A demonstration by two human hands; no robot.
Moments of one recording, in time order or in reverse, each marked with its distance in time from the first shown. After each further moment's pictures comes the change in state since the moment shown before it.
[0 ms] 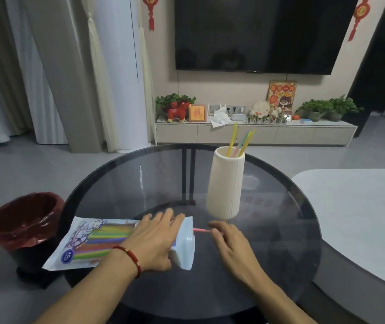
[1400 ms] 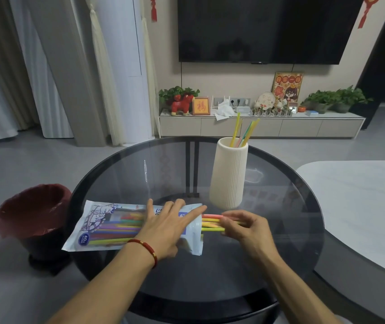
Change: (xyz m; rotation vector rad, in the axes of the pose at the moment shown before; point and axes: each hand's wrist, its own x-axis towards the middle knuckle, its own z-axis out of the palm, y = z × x) left_hand 0.002 0.020 0.003 0.027 0.009 -0.067; right_hand 0.001 0.013 -0.014 0.738 0.079 0.213
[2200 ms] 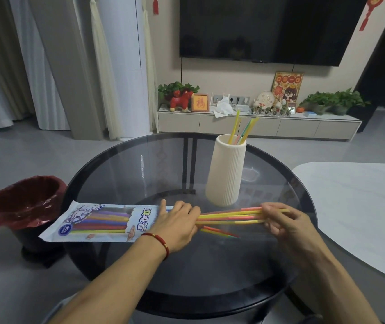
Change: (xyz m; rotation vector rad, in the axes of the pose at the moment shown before) left_hand 0.017 0.025 0.005 -0.272 -0.046 0.000; right_hand -0.005 -0.037 -0.077 0.323 0.012 0.072
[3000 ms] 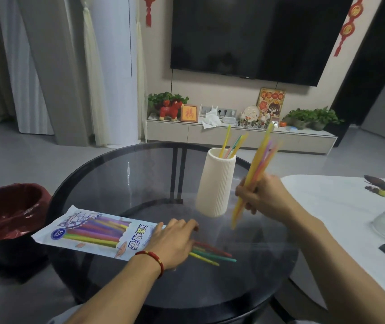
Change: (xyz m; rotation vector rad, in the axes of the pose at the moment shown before) left_hand -0.002 0.008 0.011 -0.156 0.035 -0.013; right_hand 0.048 -0.074 0.050 -1.301 -0.132 -0.415
